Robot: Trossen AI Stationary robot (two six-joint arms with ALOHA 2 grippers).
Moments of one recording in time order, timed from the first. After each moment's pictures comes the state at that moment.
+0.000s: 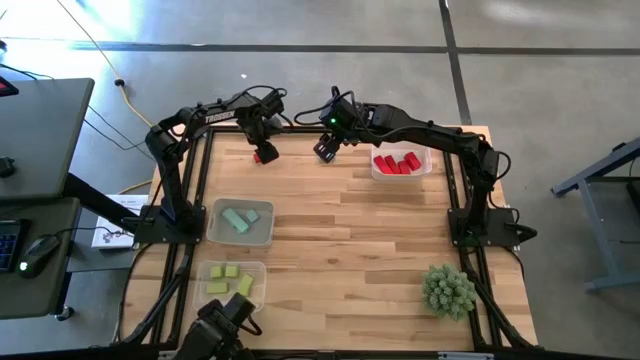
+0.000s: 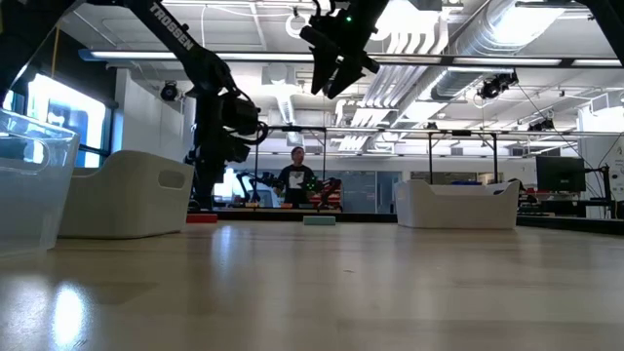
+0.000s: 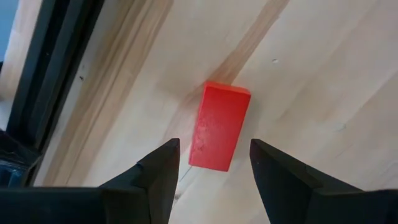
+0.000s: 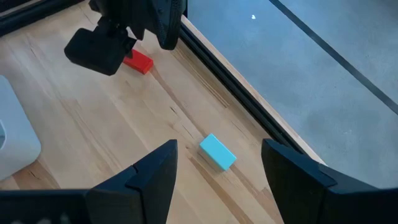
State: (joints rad) left arm 0.96 1.91 1.36 -1.01 -0.04 0.30; right arm -0.32 1.89 1.92 -0.91 0.30 0.23
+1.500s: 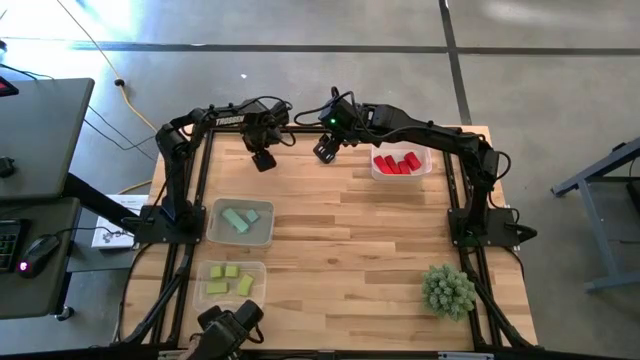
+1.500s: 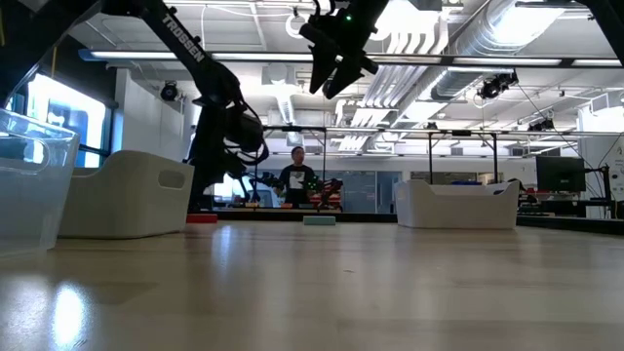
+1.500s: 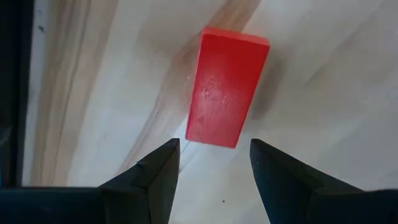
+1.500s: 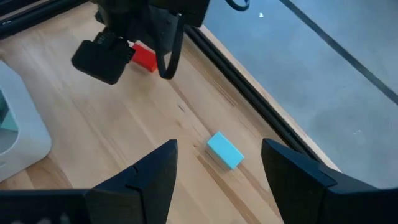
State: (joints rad) left arm 0.91 1.99 1.36 -1.10 -0.17 0.26; right arm -0.31 1.89 1.92 -0.91 0.27 0.23
